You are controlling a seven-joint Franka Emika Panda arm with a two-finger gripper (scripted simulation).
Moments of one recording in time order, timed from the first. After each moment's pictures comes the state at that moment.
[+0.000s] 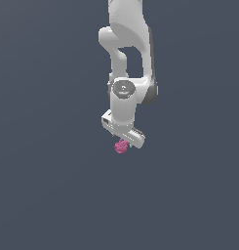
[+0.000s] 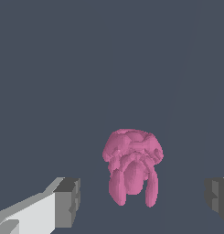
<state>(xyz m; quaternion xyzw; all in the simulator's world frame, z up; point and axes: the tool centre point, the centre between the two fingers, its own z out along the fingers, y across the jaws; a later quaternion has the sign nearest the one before) -0.015 0.015 0.096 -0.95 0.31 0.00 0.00</state>
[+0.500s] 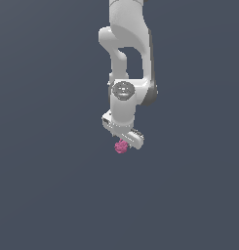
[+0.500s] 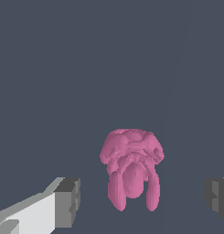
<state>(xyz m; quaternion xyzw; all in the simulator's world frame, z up) -0.017 0.014 0.090 -0.95 0.32 0.00 0.00</state>
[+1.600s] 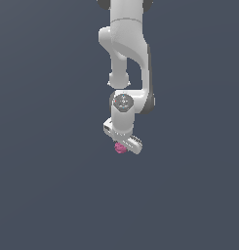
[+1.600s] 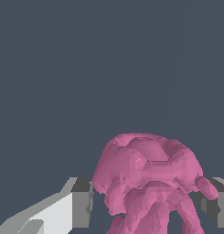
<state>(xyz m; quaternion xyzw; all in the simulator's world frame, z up) -0.017 0.015 0.041 -0.95 0.33 0.00 0.00</state>
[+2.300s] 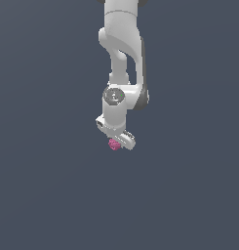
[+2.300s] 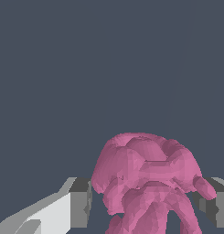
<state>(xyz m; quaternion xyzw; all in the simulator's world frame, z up) -0.030 -0.016 0.057 -0.95 0.33 0.00 0.00</state>
